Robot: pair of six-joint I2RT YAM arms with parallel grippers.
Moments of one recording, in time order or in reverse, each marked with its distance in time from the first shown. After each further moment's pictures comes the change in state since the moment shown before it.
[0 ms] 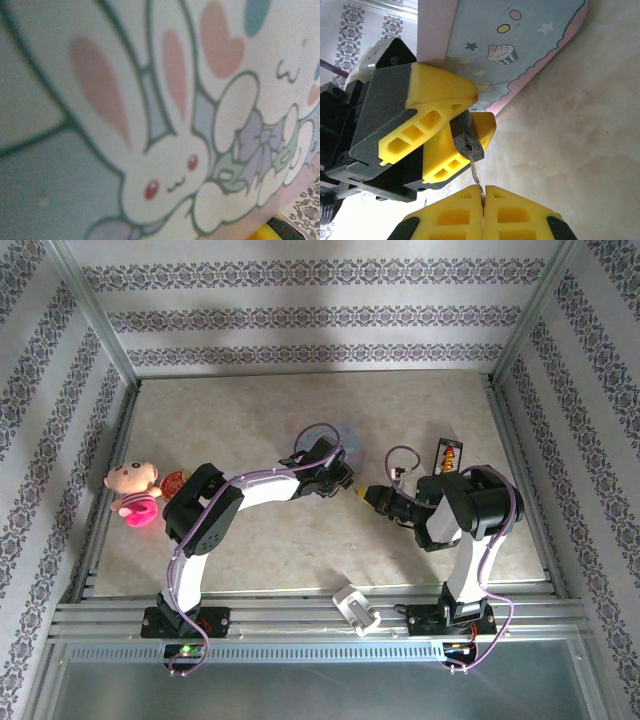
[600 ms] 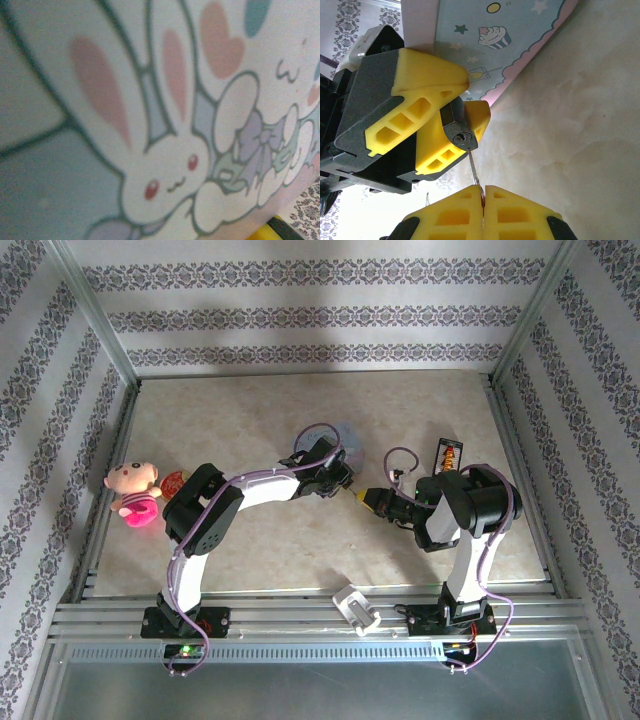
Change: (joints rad) left arm 0.000 0.000 0.000 -0.001 0.000 0.002; right arm 0.000 0.022 0.000 0.000 -0.027 0.001
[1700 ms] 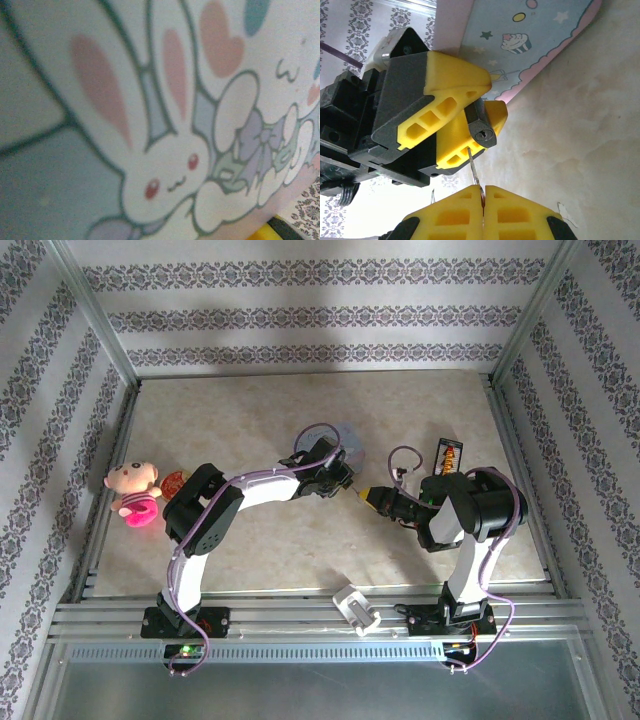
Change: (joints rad) left arm 0.000 0.000 0.000 -0.001 -0.003 0.005; right arm -0.027 -0.039 -0.015 0.000 -0.042 0.003
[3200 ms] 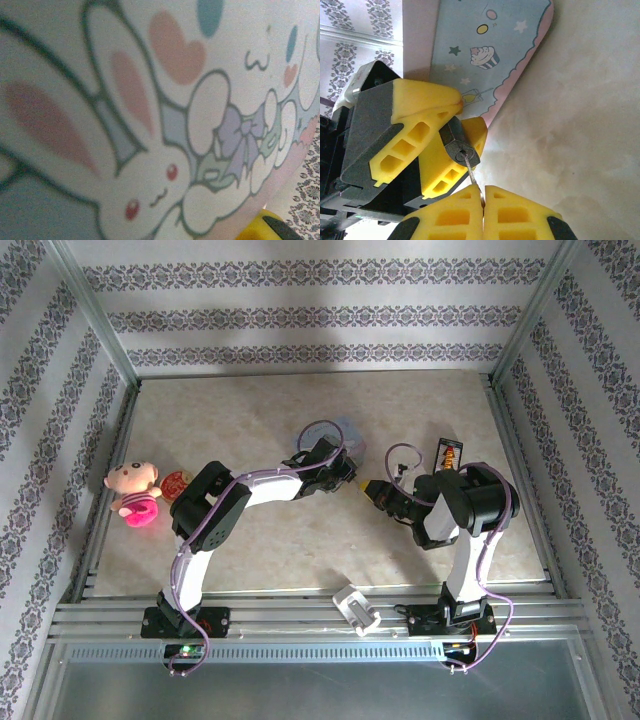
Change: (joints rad) left arm 0.003 0.054 0.013 0.129 -0.029 0.049; right arm 0.041 0.055 0.045 0.023 0.194 0.061
